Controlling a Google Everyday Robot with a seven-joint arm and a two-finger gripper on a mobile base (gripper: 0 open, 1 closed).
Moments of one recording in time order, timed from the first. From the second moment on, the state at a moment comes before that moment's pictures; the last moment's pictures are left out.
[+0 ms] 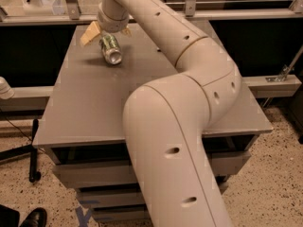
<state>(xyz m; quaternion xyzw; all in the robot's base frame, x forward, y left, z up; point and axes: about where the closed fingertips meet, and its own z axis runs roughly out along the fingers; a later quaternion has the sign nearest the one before) 0.814 0.137 0.861 -0.27 0.92 0.13 0.25</state>
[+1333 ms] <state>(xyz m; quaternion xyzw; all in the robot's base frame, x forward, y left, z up) 0.814 0.124 0.844 -0.32 0.93 0.04 0.19</state>
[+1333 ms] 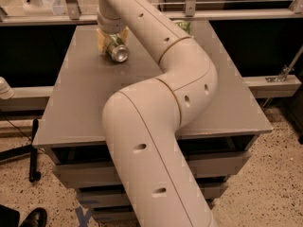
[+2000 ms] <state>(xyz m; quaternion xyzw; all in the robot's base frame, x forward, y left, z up) 0.821 0.130 0.880 -0.33 0.91 0.02 0.24</state>
